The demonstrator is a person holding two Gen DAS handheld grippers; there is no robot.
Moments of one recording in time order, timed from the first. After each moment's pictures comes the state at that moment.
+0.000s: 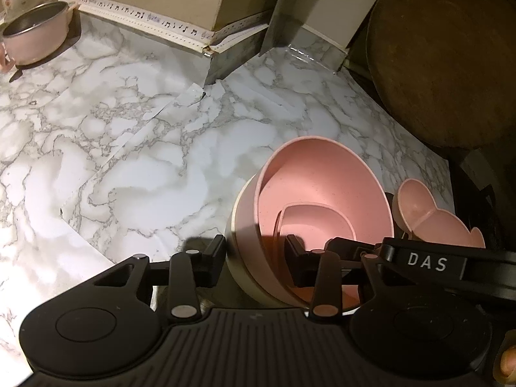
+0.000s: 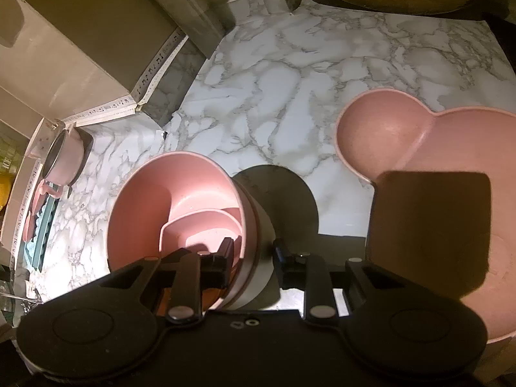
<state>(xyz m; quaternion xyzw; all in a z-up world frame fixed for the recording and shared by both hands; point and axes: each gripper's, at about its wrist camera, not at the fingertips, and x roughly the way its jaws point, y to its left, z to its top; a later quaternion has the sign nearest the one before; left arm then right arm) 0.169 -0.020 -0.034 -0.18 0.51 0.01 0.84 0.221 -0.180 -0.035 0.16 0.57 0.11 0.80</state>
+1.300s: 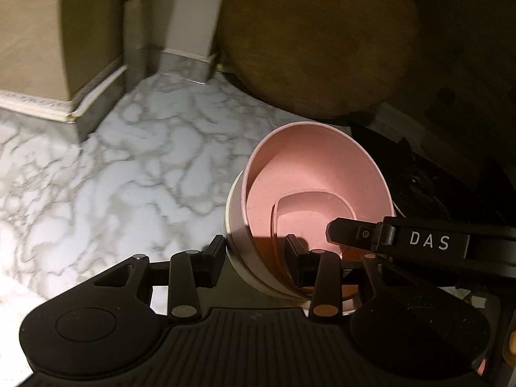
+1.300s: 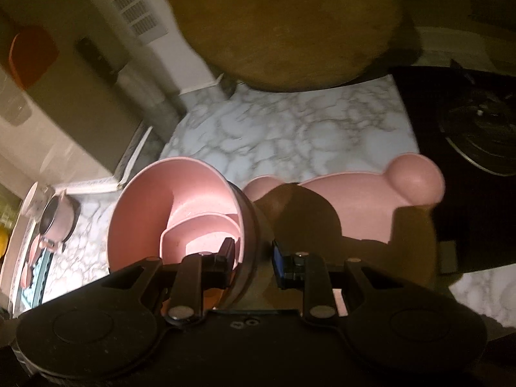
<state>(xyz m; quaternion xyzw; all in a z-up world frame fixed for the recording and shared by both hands) 0.171 -0.129 0.040 -0.10 0.49 -0.13 0.85 0.176 -0.271 0.054 0.18 0.49 0.02 0.85</state>
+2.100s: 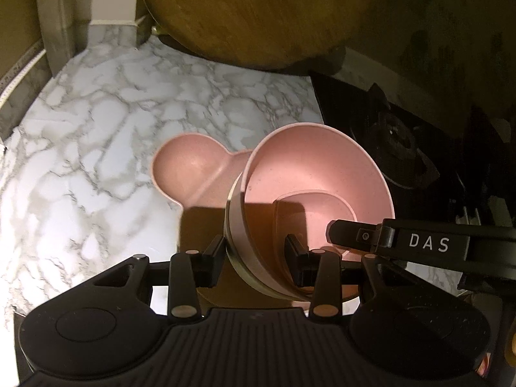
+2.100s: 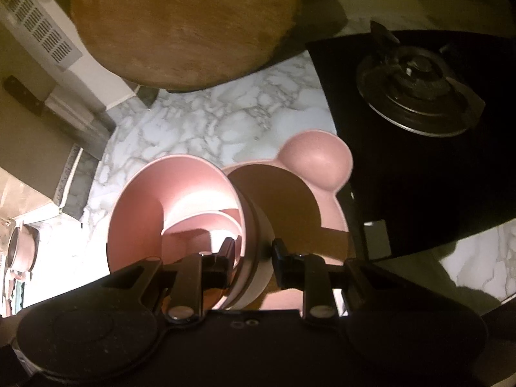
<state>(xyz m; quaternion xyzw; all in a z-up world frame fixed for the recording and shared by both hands) 0.191 -0.203 -0.004 -0.06 0.54 -0.20 0.82 0.164 -0.347 0.021 0.22 0.51 -0.07 0.83</state>
